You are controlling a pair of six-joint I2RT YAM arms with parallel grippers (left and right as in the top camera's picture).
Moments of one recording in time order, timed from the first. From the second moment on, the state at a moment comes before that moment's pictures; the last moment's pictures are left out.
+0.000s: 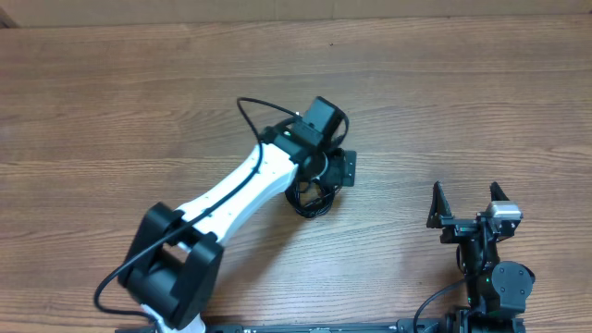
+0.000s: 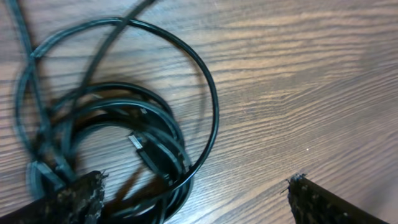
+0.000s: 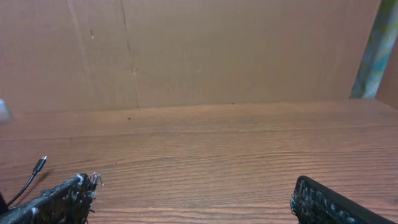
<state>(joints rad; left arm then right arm) -0.66 1.86 1.36 -0.69 0.18 -0.57 -0.12 0.01 0.02 -0.02 -0.13 0.04</state>
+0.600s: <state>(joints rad) -0.69 2.03 1.37 -0.67 0.12 -0.74 -0.12 0.01 0.02 -0.02 -0.13 0.04</state>
